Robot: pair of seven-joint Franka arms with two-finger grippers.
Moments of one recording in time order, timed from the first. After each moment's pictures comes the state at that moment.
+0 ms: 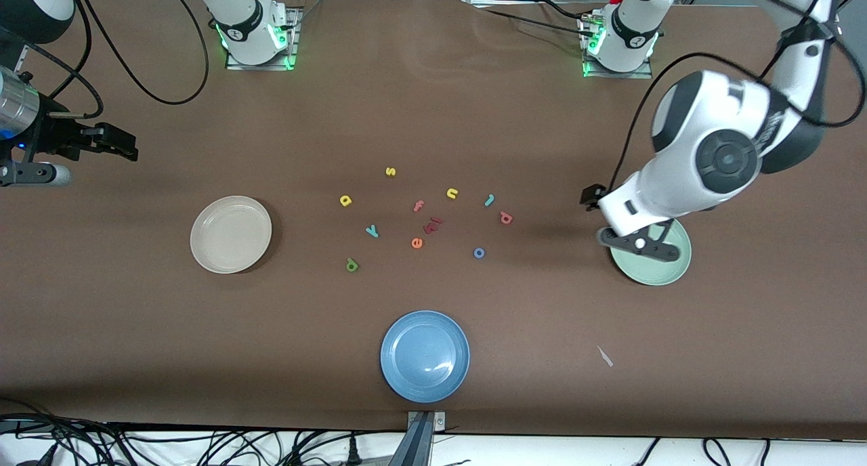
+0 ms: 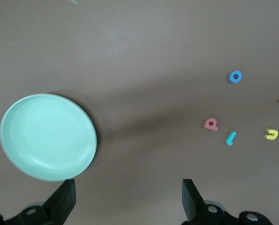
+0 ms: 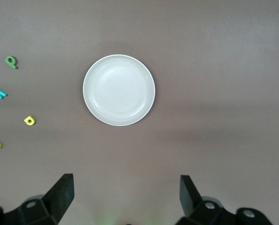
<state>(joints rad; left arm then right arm) -0.20 0.40 -0.12 -1.55 0.00 1.78 -0.05 0.18 0.09 -0.17 -1.59 -0.03 1.56 -0.01</state>
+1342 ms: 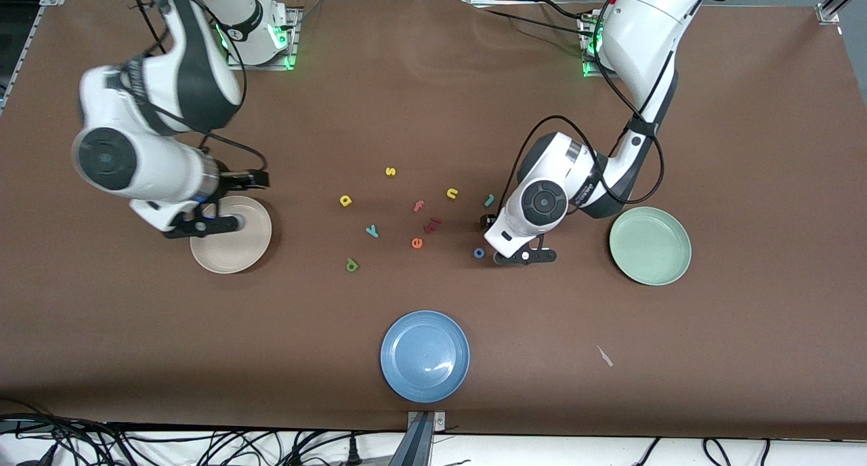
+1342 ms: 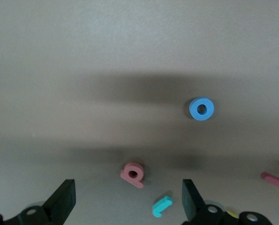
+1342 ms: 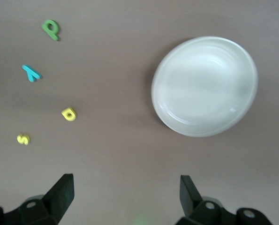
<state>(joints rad) -0.42 0.69 -0.12 -1.55 -0.04 2.04 -0.63 0.42 0.33 -0.15 -1.65 0.08 1.71 0.12</state>
